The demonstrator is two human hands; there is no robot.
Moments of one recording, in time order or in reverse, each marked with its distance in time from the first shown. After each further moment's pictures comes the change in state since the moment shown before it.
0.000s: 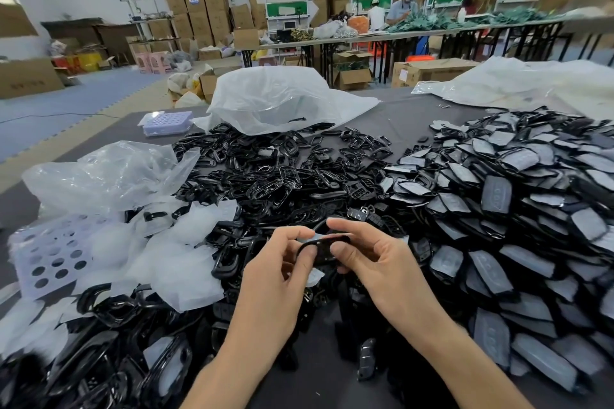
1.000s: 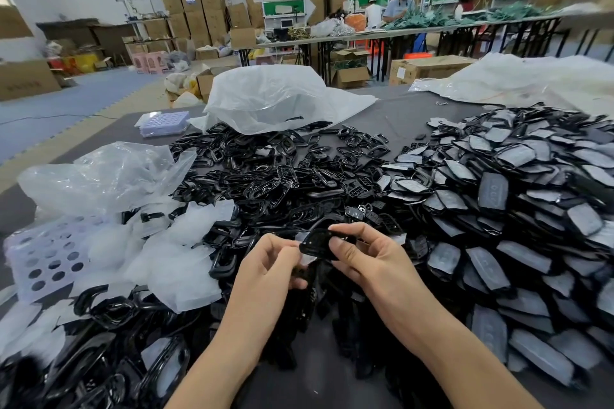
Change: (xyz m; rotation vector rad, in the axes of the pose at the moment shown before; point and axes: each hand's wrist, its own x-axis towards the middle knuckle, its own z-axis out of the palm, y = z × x) left_hand 0.003 0.010 -0.005 -0.416 -0.029 -0.422; right_hand 0.004 0.016 0.001 0.371 -0.022 0.207
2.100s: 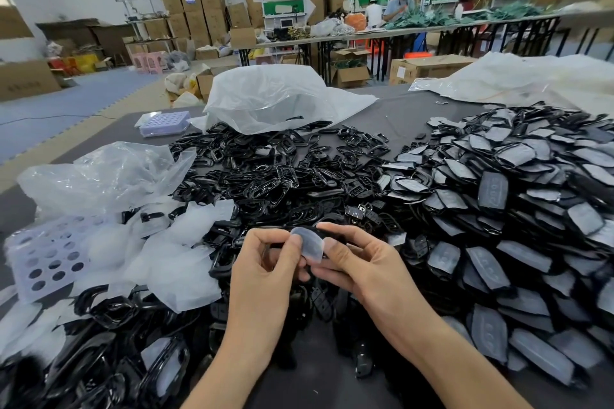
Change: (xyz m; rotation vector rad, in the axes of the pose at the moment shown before) left_hand 0.000 -0.010 0.004 0.003 0.131 0.256; right_hand -0.006 -0.004 0.013 0.091 -0.040 0.014
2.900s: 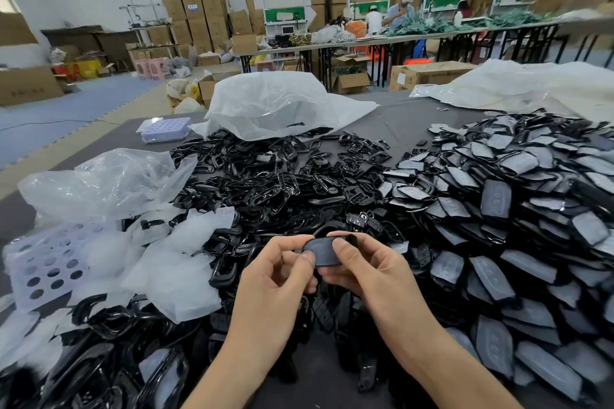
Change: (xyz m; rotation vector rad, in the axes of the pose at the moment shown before) left_hand -0.002 0.007 -0.001 0.042 -0.175 0.033; right_hand 0.001 -0.002 0.002 -0.057 0.125 -0.083
